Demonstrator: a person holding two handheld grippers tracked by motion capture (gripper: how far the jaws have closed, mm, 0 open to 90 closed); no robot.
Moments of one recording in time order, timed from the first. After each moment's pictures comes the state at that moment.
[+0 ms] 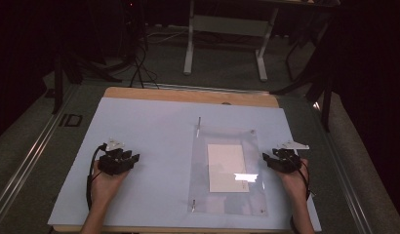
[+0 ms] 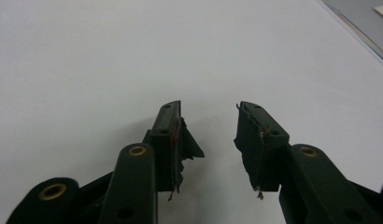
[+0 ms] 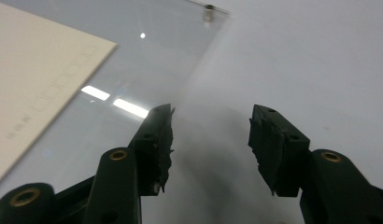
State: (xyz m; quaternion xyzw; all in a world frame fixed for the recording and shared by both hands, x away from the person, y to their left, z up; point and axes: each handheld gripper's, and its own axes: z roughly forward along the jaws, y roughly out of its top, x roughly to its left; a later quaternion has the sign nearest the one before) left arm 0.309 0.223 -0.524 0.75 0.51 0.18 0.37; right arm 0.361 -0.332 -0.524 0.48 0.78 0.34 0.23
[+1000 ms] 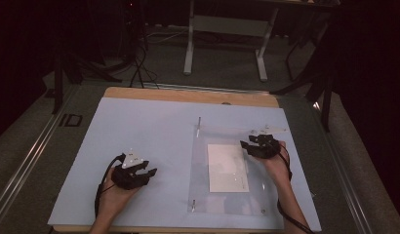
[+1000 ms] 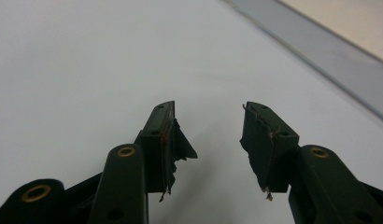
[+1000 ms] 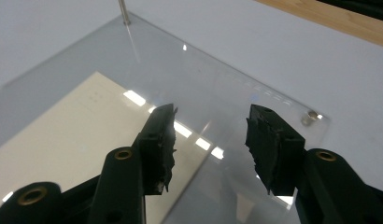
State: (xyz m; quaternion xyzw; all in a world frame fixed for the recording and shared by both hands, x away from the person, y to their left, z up) left arm 0.272 0.171 -0.512 0.81 0.40 0.16 0.40; right arm 0.396 -0.266 -0.495 0.39 0.81 0.39 0.19
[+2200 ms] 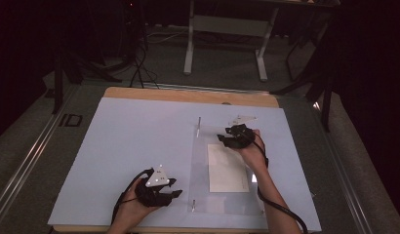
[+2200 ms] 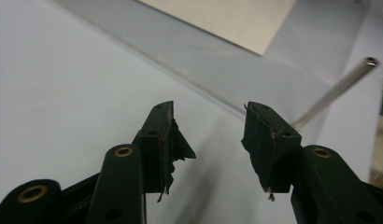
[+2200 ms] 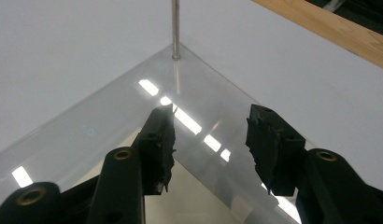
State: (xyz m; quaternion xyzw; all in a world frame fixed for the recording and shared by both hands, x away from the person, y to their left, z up) left arm 0.242 0.108 -0.515 0.86 0.27 0.09 0.42; right arm 0.427 -0.191 -0.494 0.34 0.84 0.38 0.18
